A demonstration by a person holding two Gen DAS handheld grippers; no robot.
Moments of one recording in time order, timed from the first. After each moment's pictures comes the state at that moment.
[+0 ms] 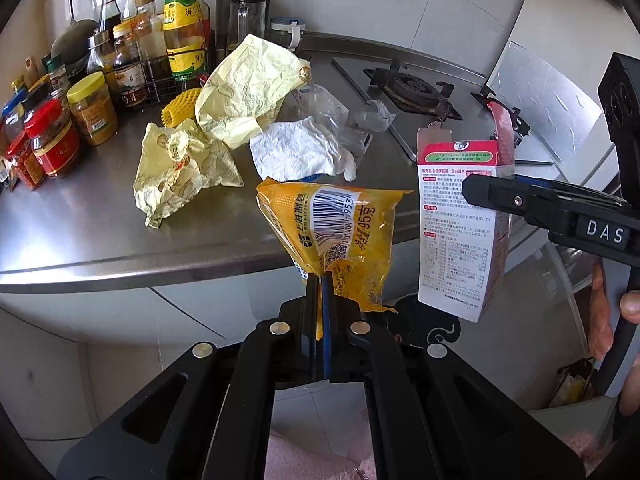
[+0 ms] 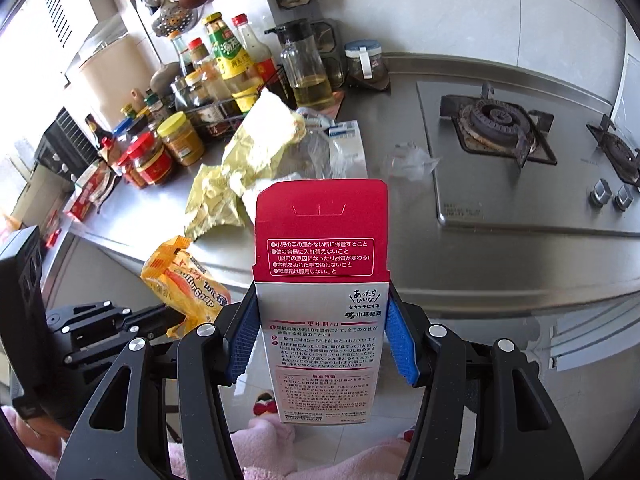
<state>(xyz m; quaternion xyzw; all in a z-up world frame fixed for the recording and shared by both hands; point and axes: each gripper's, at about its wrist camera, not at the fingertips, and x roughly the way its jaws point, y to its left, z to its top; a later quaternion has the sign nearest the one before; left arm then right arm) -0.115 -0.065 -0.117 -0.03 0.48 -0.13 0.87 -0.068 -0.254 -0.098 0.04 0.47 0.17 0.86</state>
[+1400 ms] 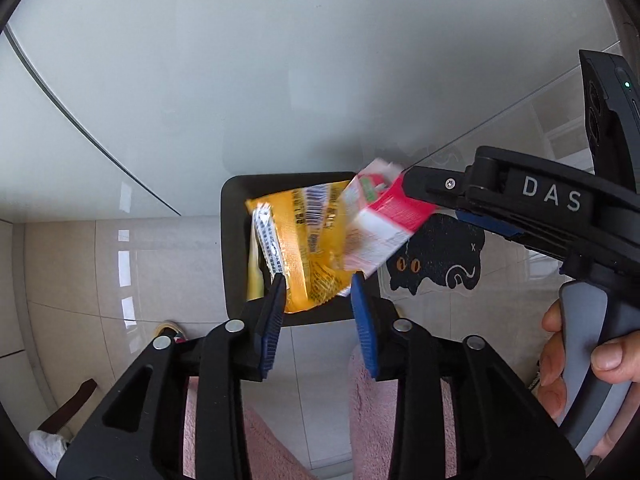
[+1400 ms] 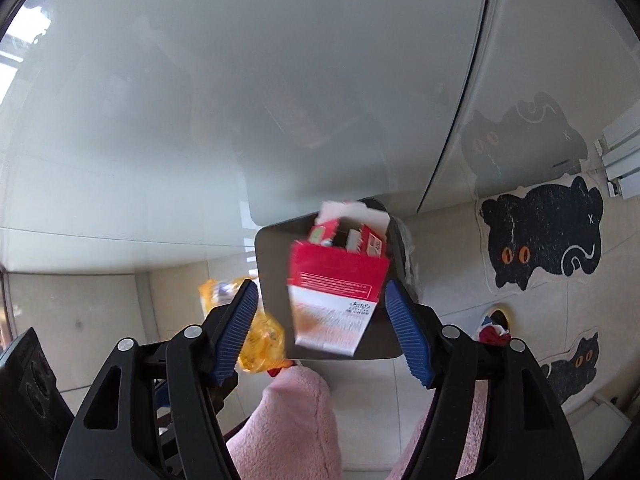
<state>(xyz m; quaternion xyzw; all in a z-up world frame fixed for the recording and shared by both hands) -0.097 -0.054 -0.458 -0.10 0.64 -0.10 0.76 -0.035 -0.225 -0.455 0.17 0.65 0.06 0.74</state>
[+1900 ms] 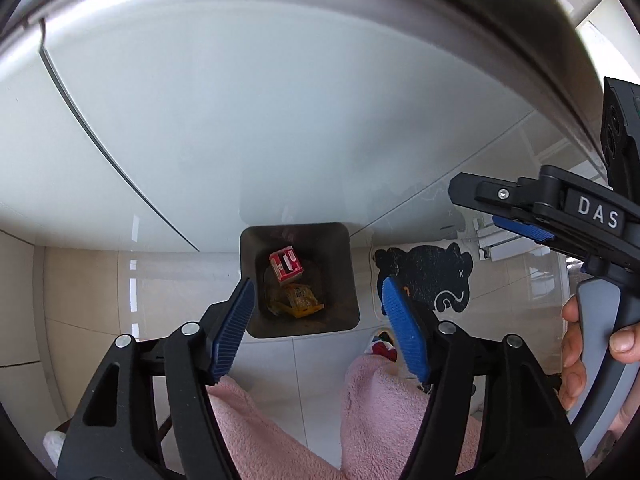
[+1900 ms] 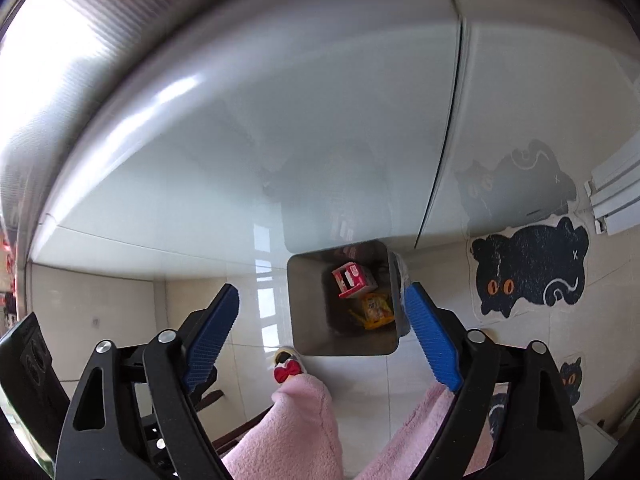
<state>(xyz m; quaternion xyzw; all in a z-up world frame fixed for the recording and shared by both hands) -0.106 -0.030 -0.339 -0.09 0.58 -0.09 0.81 -0.045 -0.237 -0.319 0.15 0.58 0.09 0.79</state>
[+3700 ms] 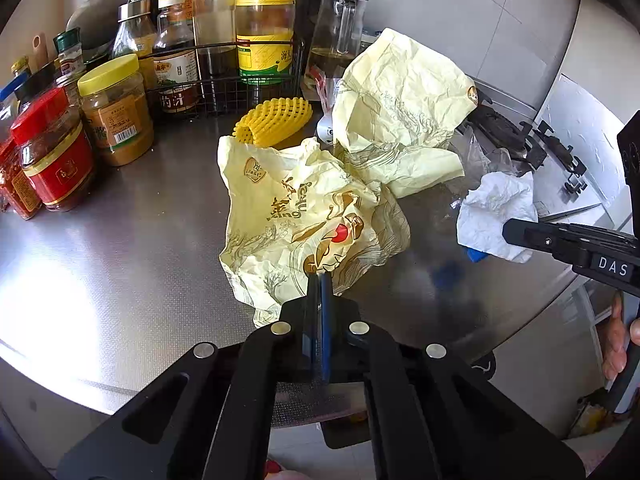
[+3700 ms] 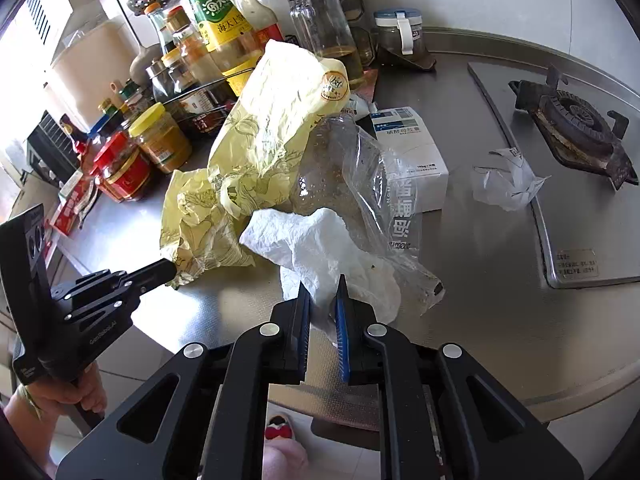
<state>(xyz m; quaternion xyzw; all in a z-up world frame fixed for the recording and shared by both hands) 0.016 0.043 -0.161 -0.03 0.44 -0.09 0.89 0.042 -0.181 -0.156 0.06 0.47 0.20 0.86</state>
